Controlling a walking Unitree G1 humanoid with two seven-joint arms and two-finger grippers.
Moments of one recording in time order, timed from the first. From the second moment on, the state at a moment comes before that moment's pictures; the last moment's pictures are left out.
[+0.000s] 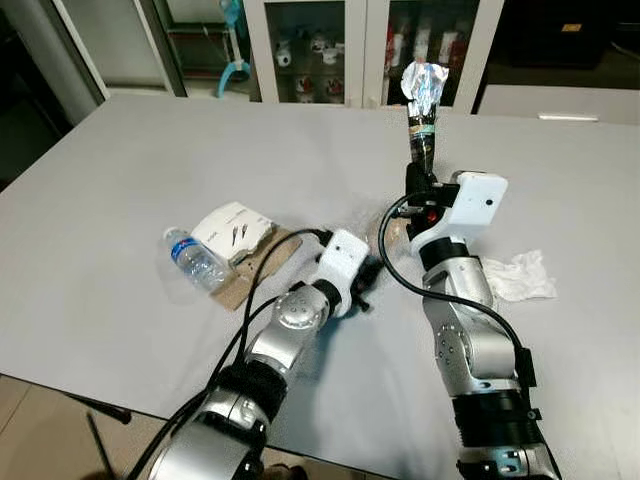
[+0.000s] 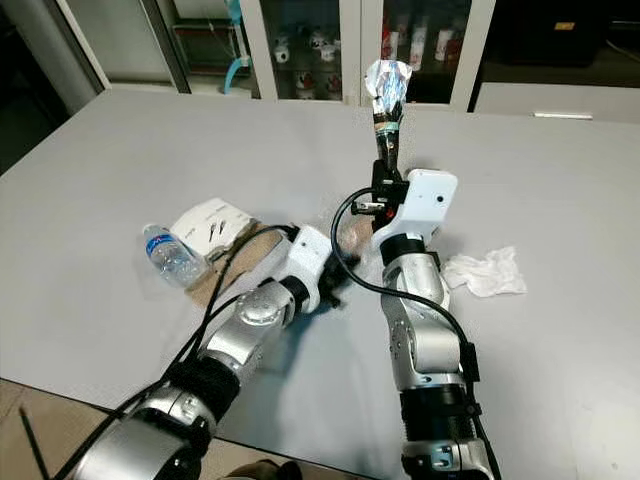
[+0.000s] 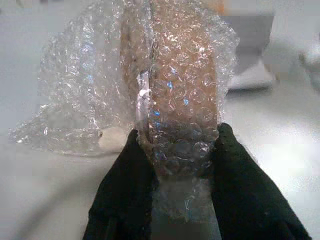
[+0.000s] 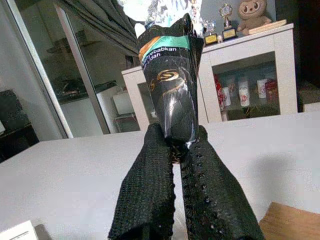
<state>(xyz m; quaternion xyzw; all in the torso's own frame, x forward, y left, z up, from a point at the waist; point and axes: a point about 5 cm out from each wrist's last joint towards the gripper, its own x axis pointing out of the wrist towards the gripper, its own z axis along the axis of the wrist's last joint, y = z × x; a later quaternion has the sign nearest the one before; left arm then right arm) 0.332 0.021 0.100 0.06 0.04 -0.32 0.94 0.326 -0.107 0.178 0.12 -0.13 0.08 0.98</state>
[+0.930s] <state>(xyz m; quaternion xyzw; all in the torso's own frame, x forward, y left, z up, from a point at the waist) 0.331 0.111 0.160 0.06 -0.16 -0.04 0.98 0.333 -0.121 0.188 0.11 -0.17 0.05 0.98</state>
